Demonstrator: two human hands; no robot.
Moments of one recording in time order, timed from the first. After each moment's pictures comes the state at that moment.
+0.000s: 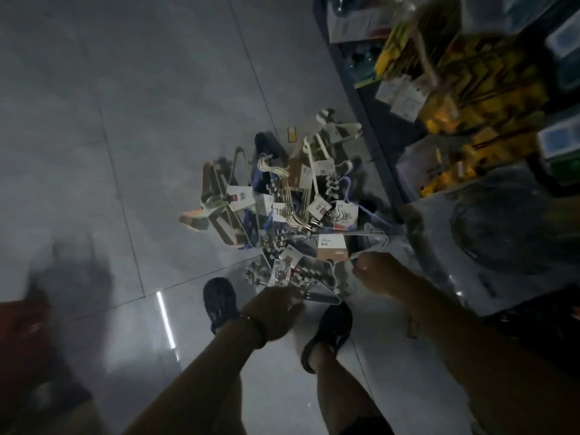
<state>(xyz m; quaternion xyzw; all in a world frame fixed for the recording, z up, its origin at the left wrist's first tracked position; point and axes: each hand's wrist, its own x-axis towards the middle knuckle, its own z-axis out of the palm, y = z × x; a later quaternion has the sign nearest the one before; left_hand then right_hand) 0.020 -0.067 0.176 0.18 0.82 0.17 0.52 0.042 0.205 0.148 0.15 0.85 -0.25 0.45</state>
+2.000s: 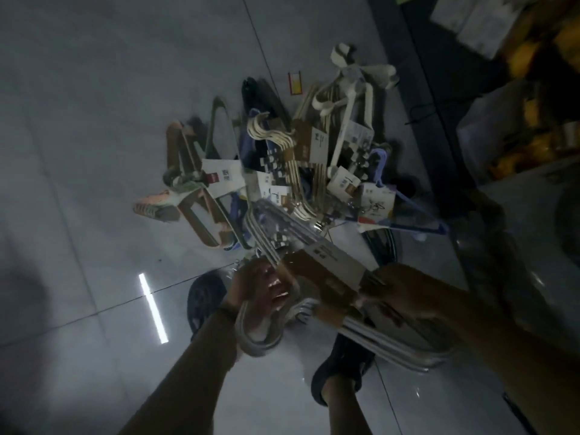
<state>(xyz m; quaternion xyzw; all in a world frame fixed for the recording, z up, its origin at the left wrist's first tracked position) -0.060 -0.096 -0.077 -0.42 0.39 0.68 0.46 0.009 0.193 -0.040 0.17 0.72 -0.43 0.52</state>
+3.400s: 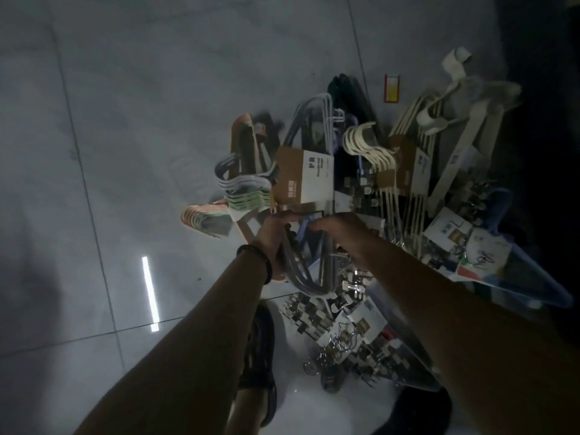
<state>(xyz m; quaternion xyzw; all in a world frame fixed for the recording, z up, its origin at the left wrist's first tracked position) -0.253 -0.193 -0.215 -0.39 0.49 0.61 0.49 -0.231 -0.036 -0.227 0.37 0.65 -0.54 0.39</state>
